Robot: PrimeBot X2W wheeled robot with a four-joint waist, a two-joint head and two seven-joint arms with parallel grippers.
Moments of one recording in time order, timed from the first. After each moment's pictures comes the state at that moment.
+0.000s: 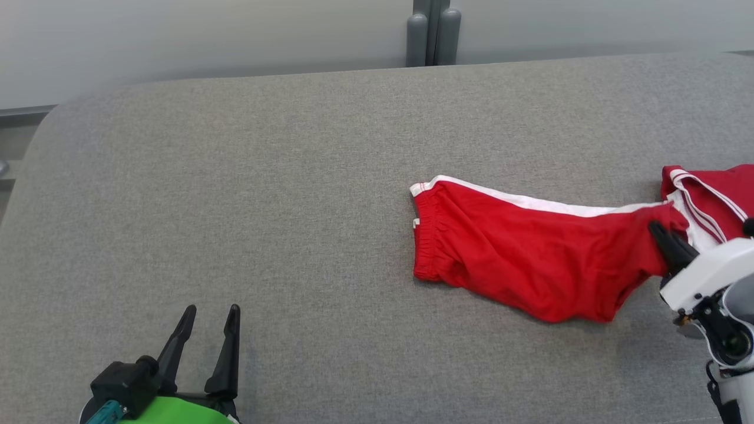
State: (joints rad) left arm 0.03 0.33 -0.35 0.09 -0.61 0.01 -0.26; right arm -0.23 -0.26 -0.16 0.25 0.71 0.13 0.36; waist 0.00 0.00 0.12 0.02
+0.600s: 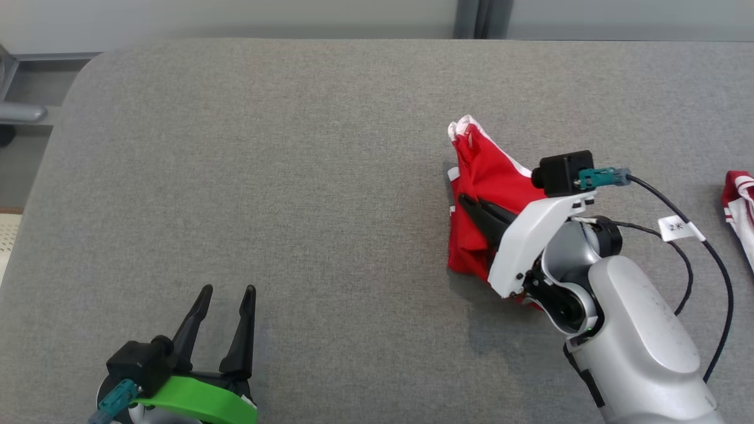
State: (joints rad) left arm -0.03 0.28 -0.34 0.15 -0.58 -0.04 -0.26; right arm -0.44 -0.09 0.27 0.20 0.55 0.13 0.43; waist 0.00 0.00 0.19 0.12
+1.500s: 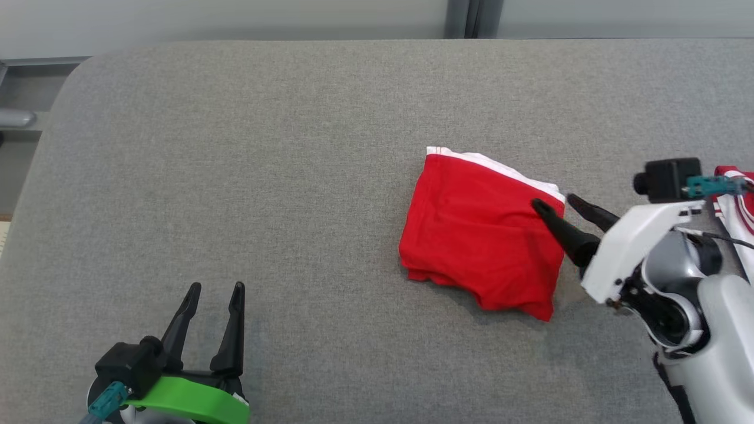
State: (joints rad) left arm -0.02 0.24 -0.27 0.16 -0.53 -0.08 -0.26; right arm -0.34 -0.20 0.15 0.03 0.62 0.13 0.51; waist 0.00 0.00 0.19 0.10
